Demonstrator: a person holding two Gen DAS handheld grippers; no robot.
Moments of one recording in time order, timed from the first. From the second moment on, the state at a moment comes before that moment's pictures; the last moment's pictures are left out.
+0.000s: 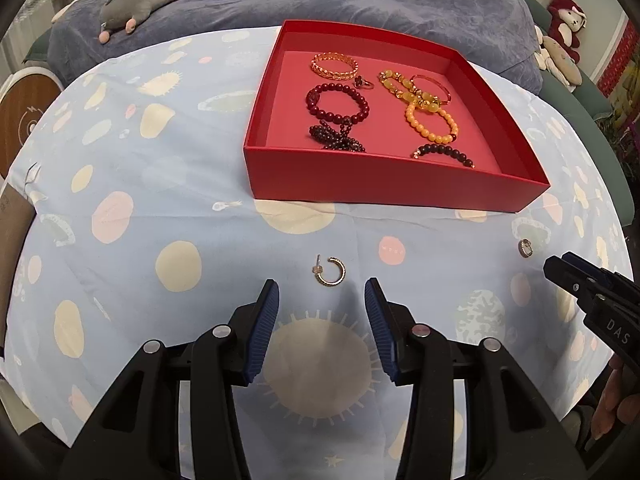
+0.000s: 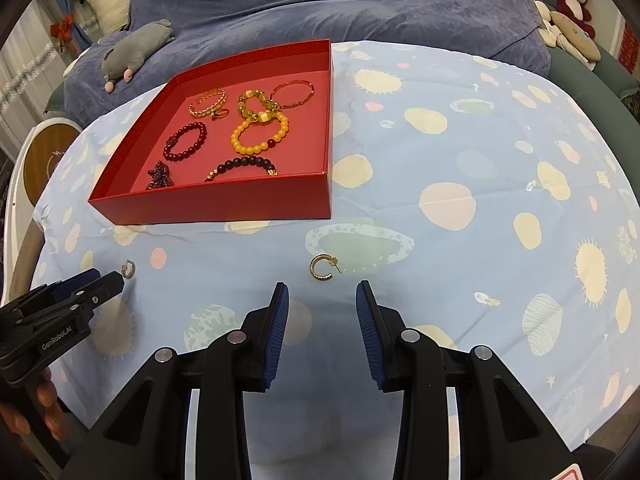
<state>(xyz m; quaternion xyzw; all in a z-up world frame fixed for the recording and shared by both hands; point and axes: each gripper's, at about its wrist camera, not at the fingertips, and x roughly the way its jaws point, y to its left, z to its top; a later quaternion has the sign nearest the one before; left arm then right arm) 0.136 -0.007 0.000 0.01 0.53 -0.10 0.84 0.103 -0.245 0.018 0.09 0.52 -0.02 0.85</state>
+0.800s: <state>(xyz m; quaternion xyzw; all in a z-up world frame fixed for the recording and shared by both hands) 0.148 -0.008 -0.011 0.00 0.53 -0.10 0.84 0.130 -0.237 -0.007 0.06 0.53 -0.02 0.84</state>
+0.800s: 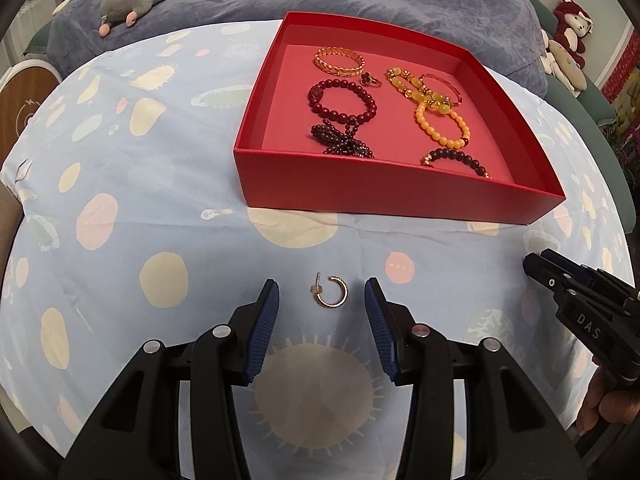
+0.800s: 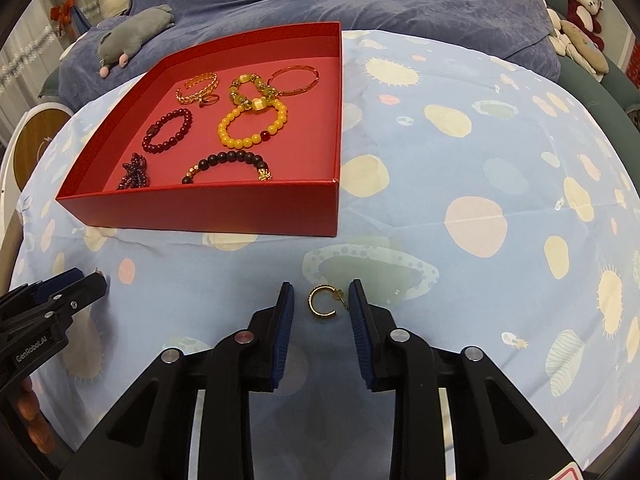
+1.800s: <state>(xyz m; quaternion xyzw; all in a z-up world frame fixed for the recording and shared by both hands) 0.145 -0.019 0.029 0.00 0.51 -0.13 0.85 0.116 -0.219 0.035 0.09 0.51 0.01 0.86</state>
